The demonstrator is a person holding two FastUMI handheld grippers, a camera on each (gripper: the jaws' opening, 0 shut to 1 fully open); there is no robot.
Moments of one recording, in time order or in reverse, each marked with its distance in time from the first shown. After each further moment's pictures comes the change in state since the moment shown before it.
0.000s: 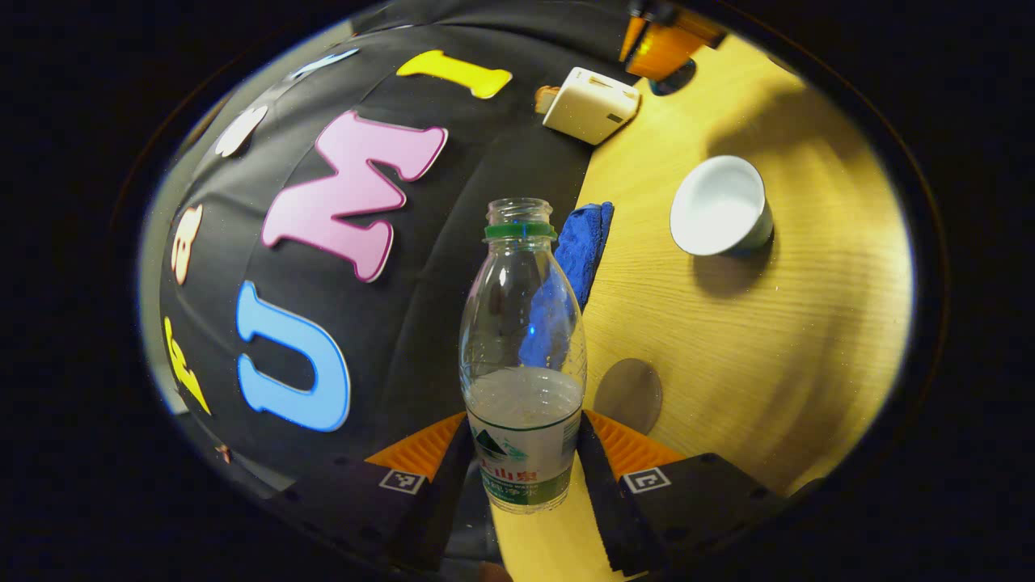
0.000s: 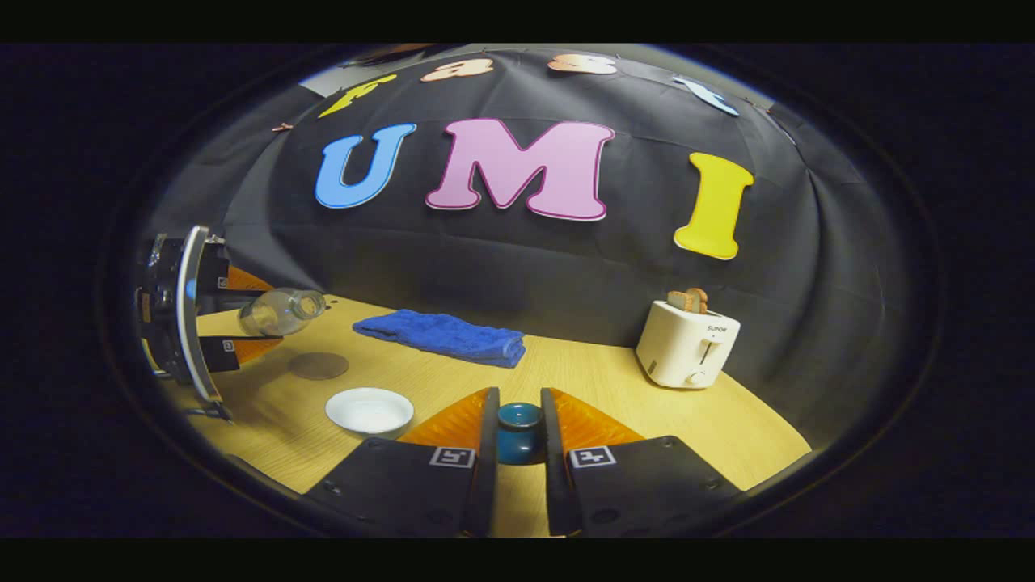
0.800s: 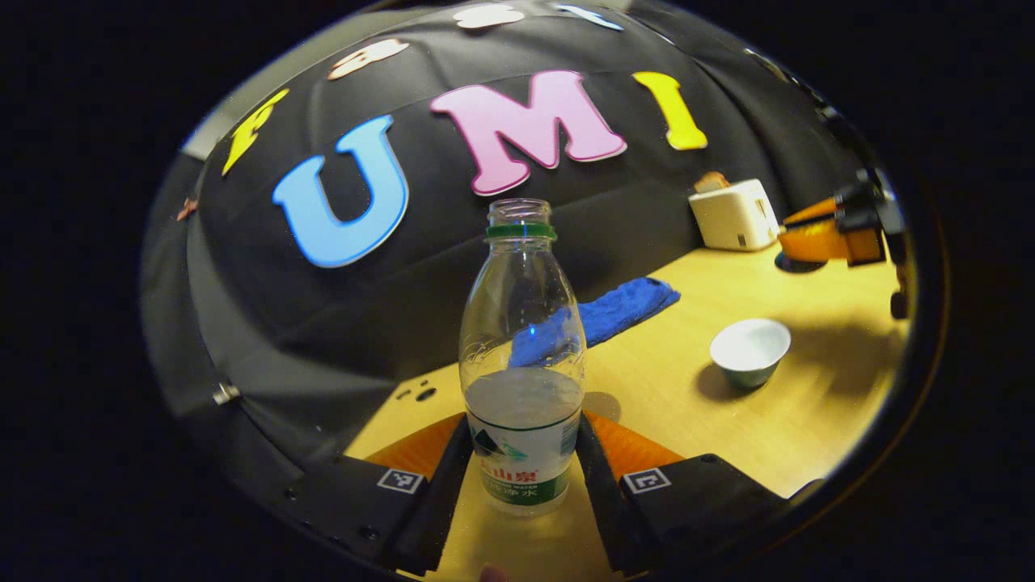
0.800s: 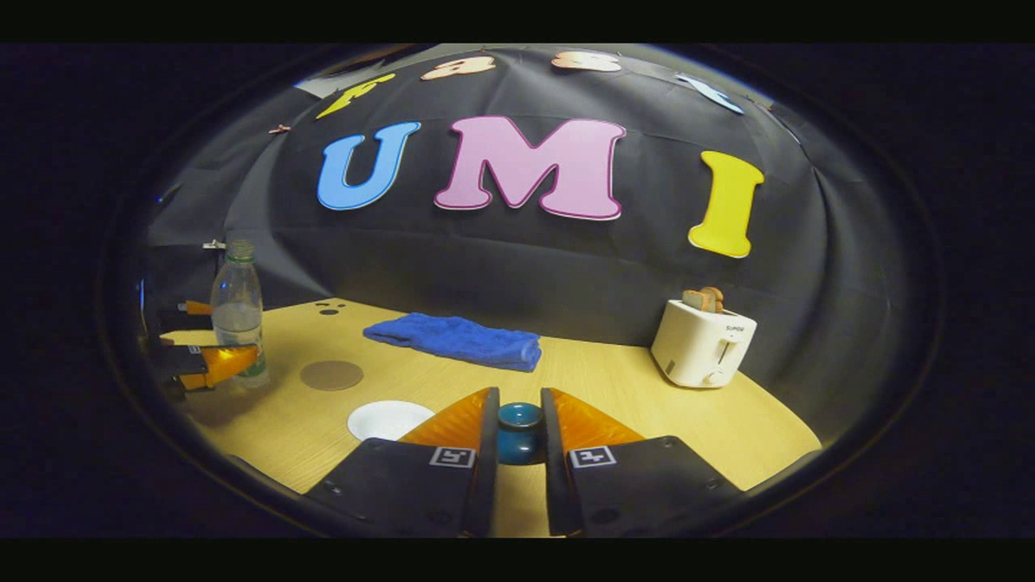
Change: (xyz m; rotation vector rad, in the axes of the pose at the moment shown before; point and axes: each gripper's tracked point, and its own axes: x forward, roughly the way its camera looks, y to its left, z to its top) left arm -0.045 0.002 -0.026 -0.794 0.000 -0.012; right arm 0.009 0.022 0.005 0.013 0.016 0.011
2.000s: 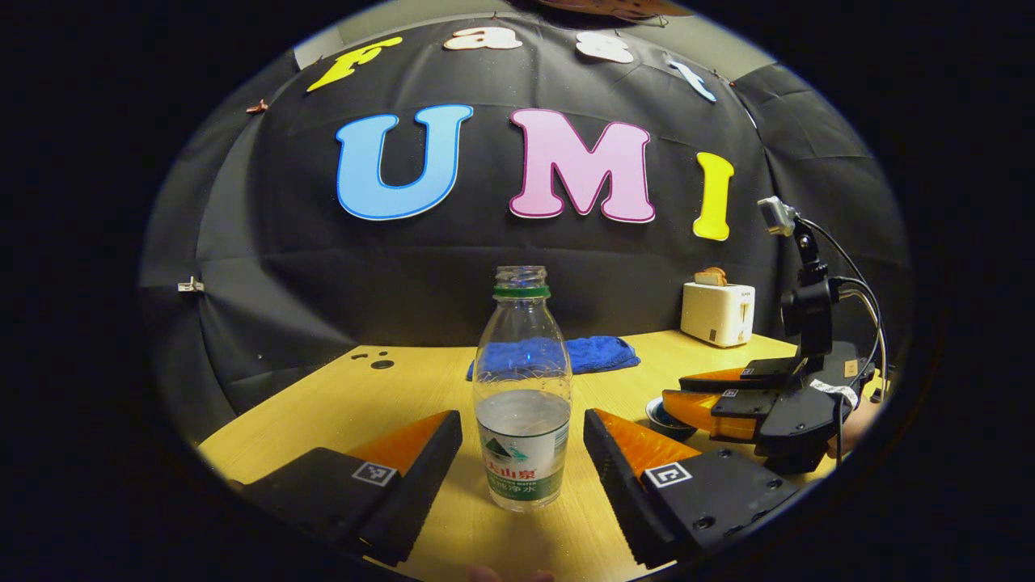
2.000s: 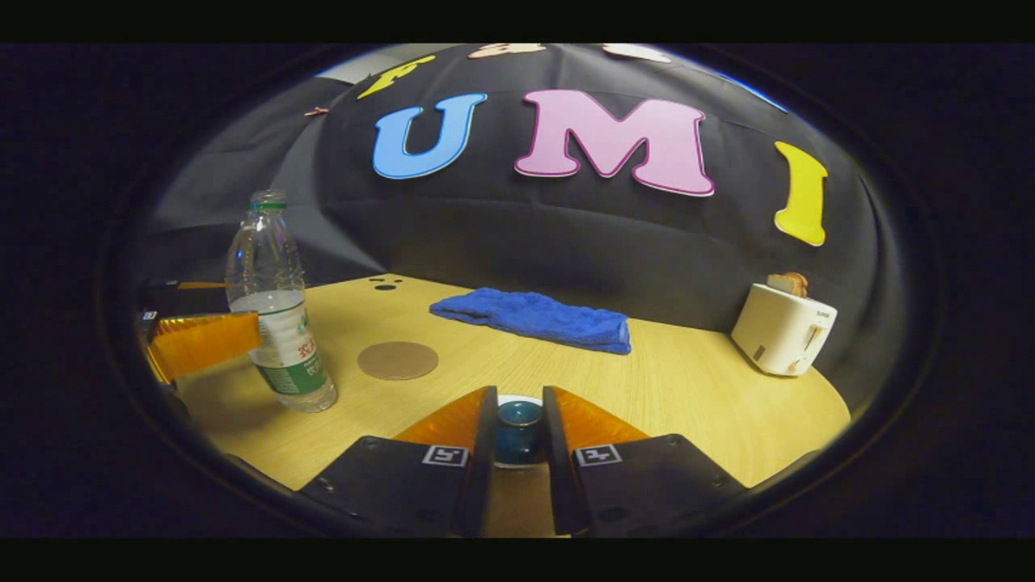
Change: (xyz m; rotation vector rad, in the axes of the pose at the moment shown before) left arm -0.053 -0.014 0.014 -0.487 -0.118 -0.102; right arm 0.031 0.112 -0.034 -0.015 0.089 0.185
